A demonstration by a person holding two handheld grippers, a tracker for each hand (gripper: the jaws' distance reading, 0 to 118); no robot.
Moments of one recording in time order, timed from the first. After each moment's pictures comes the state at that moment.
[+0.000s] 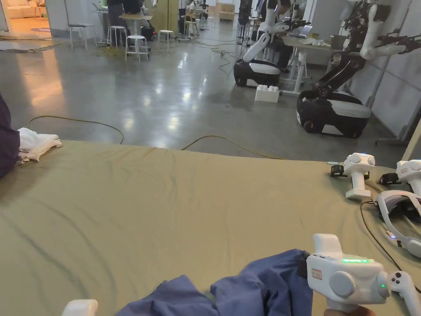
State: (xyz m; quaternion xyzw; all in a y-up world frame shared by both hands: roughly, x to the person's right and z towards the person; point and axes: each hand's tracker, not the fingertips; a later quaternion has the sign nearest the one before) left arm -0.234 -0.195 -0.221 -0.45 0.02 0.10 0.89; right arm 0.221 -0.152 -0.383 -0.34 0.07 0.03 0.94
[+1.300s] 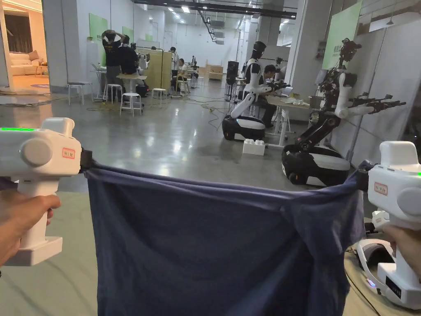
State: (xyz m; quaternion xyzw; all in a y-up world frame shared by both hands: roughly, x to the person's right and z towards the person) left arm -0.300 0.137 -0.352 -0.20 0.04 0.06 0.98; right arm 0.273 0.148 -0.359 -0.09 -0.02 0.07 0.99
